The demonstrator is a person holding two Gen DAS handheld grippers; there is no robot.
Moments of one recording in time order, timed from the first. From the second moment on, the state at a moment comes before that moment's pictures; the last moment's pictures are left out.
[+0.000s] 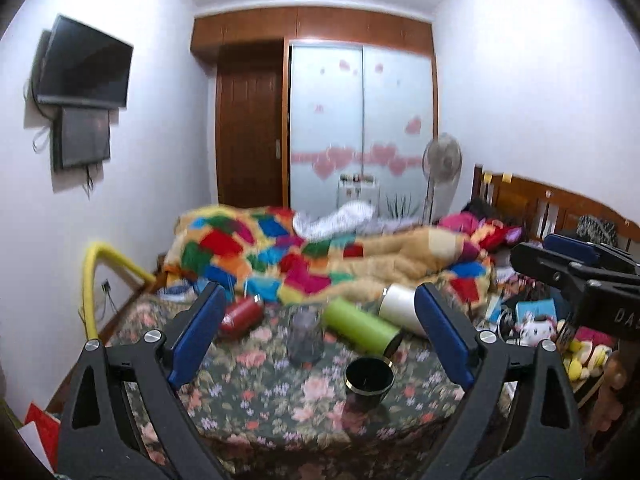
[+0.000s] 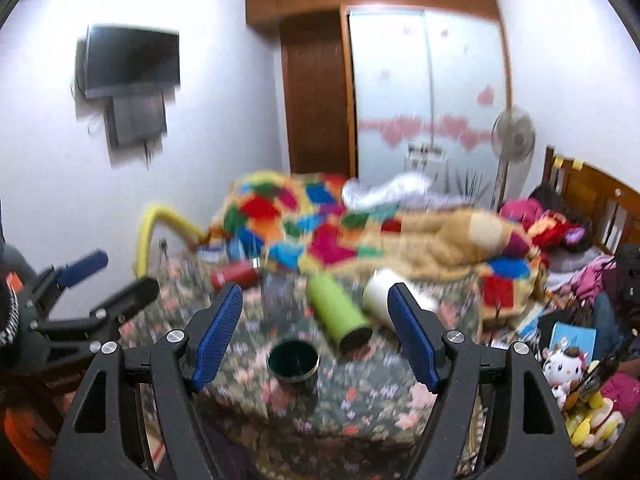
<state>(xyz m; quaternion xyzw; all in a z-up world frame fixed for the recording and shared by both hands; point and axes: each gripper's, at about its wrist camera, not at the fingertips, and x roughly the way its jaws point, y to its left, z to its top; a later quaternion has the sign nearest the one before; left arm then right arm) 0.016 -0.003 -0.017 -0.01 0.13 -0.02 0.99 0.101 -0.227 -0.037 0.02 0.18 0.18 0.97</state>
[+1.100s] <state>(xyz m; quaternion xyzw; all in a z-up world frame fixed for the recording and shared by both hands) -0.032 -0.004 0.001 -0.03 0.08 0.00 1.00 0.039 -0.233 -0.030 0.02 0.09 0.15 0.98</state>
